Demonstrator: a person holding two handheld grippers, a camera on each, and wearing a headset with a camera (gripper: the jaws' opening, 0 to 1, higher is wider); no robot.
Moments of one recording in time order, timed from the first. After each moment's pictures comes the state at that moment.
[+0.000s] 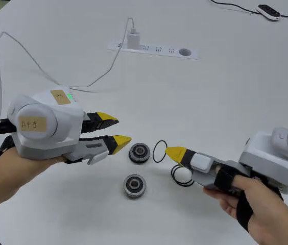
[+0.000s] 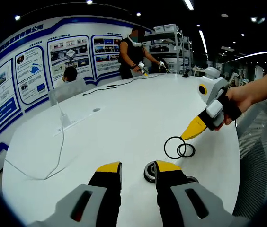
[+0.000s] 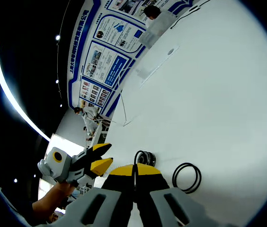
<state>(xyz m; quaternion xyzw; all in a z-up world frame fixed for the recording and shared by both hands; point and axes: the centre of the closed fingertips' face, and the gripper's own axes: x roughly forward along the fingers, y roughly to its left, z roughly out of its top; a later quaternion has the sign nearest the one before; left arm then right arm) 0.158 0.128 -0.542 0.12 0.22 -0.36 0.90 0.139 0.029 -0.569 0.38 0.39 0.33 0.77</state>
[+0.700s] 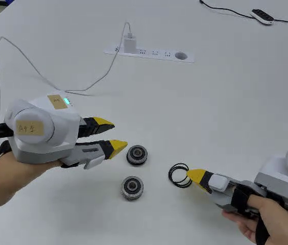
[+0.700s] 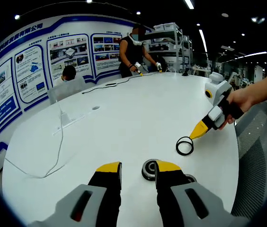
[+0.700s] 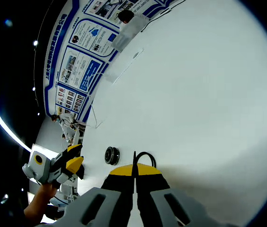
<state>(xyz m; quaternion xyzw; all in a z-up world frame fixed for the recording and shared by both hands) 0.154 0.128 -0.544 0.13 0.22 -0.36 0.90 0.126 -0.017 -0.603 0.36 0.43 0.22 0.80</state>
